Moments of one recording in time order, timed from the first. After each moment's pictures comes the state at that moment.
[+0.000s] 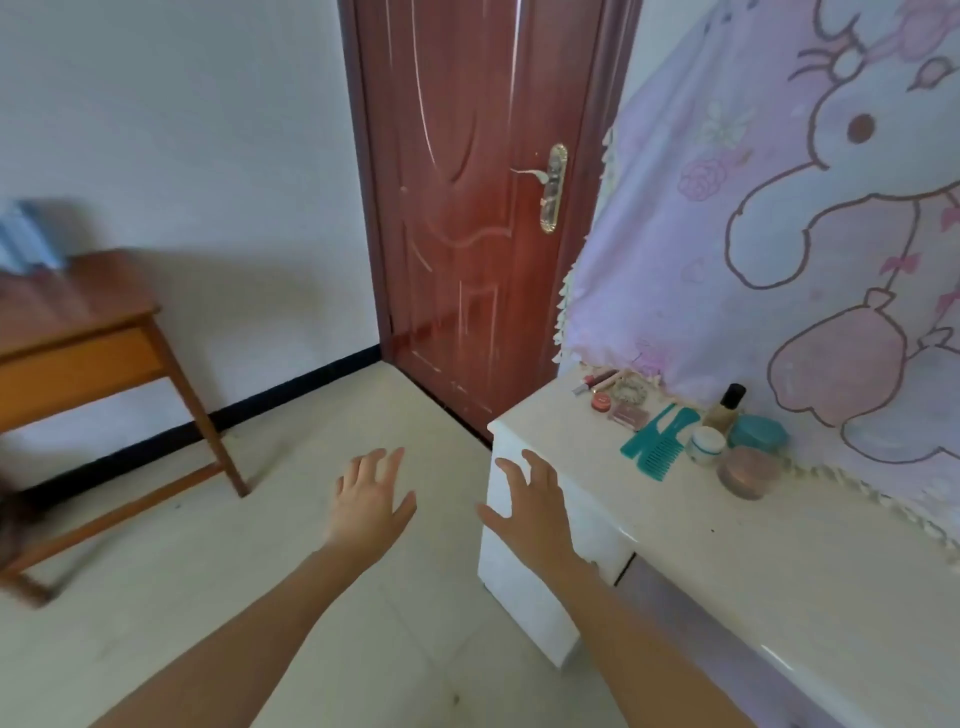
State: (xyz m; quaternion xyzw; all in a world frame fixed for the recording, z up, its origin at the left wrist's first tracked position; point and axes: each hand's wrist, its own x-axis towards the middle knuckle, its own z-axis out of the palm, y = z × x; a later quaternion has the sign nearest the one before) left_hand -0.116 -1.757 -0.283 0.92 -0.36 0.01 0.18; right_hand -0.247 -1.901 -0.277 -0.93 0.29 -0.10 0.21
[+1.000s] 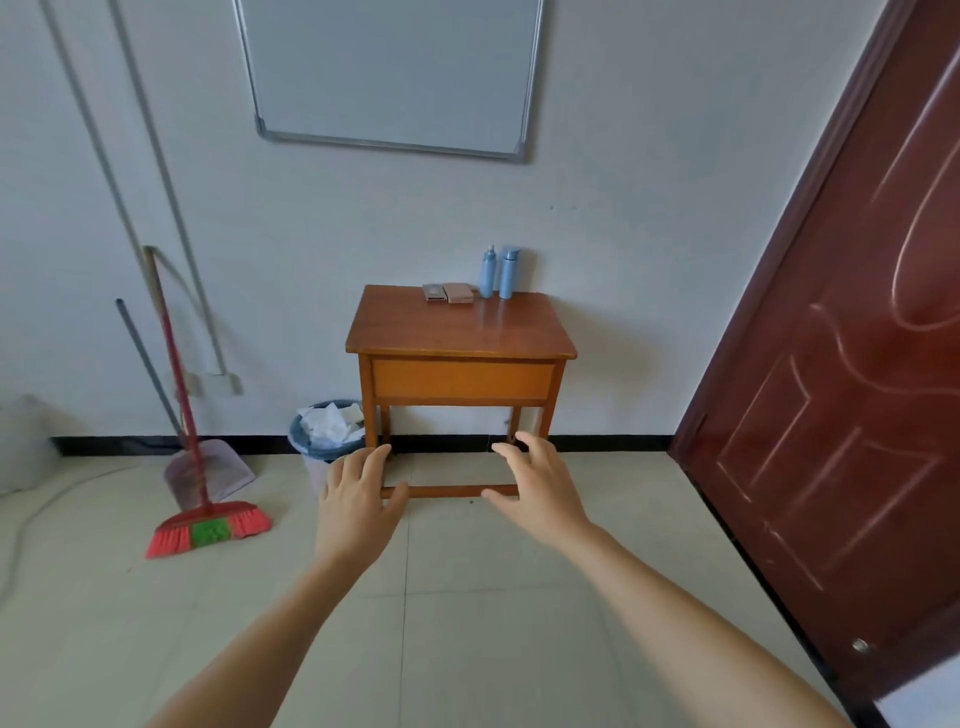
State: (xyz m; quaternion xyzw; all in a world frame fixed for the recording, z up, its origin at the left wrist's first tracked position) left_hand 0.079 -1.261 -0.230 0.95 0.01 0.14 0.28; right_hand 0.088 -1.466 -0.210 -0.97 -0.12 -0.08 0.18
